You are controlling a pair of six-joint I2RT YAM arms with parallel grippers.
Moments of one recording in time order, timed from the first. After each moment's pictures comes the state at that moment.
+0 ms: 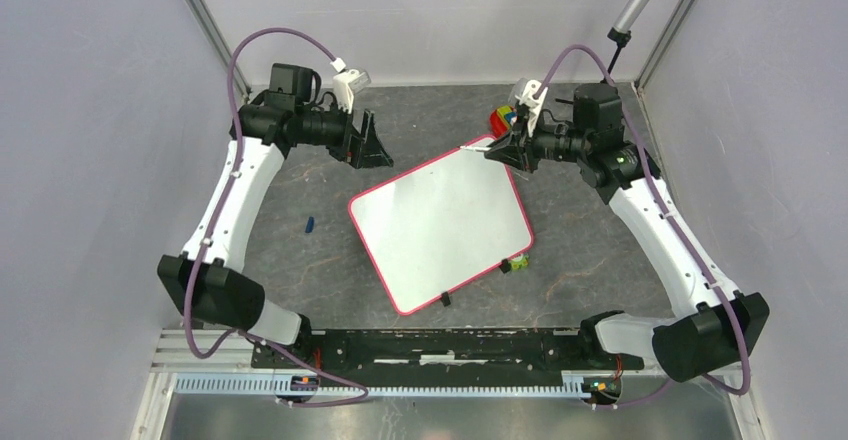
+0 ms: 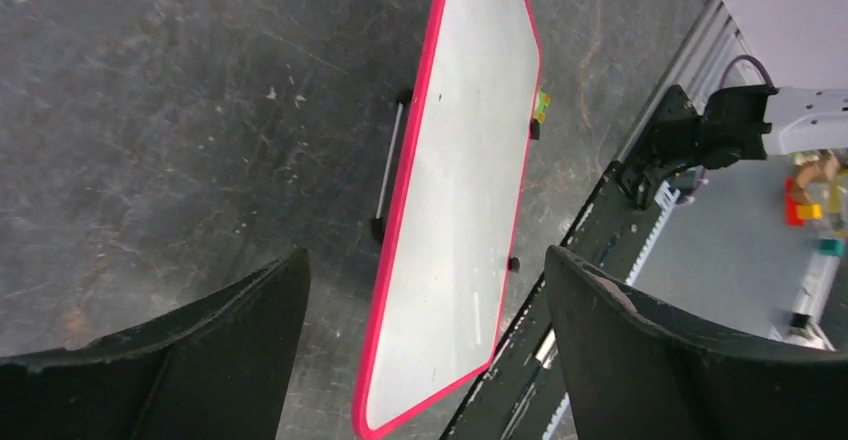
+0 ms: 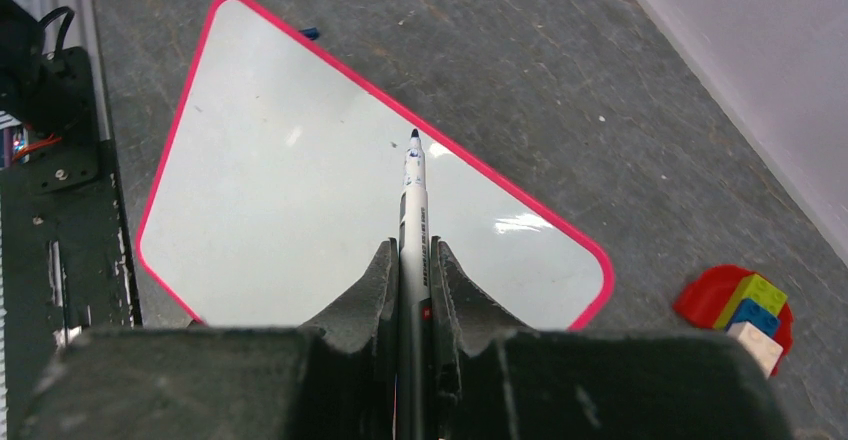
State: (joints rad) left arm -0.22 1.46 1.62 -0.97 0.75 0.14; right arm 0.29 1.26 1.27 -0.42 -0.82 -0.35
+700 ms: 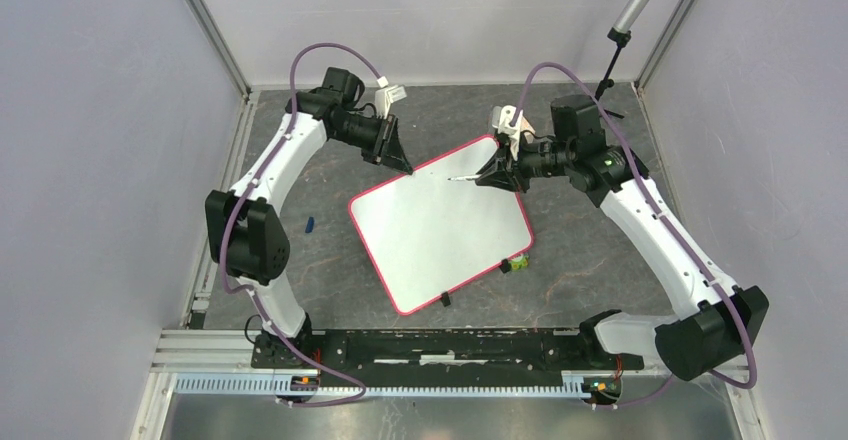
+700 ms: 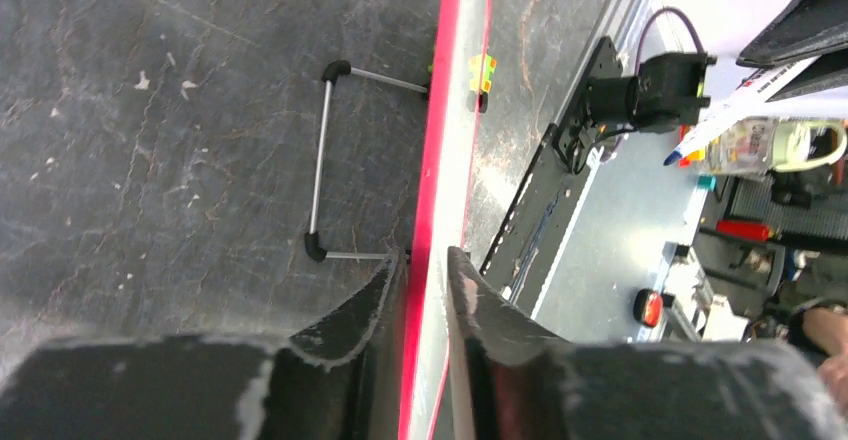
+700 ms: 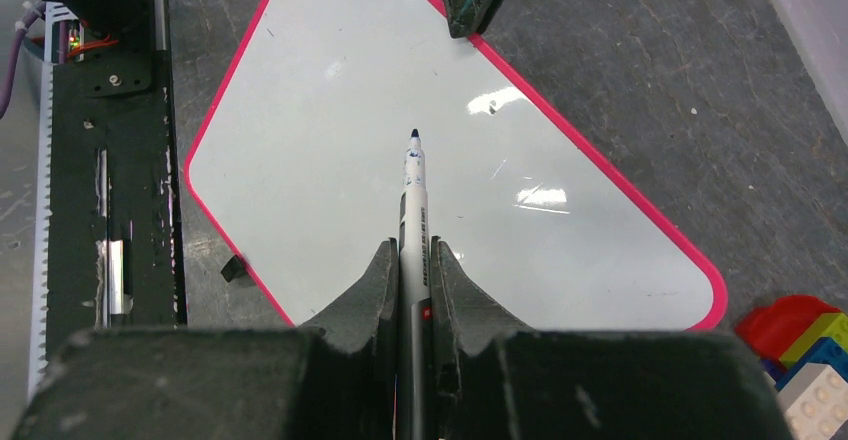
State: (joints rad) left arm -0.27 1.77 1.65 -0.98 0.91 0.12; right arm 0.39 1.27 1.28 -0.61 -0.85 -0.53
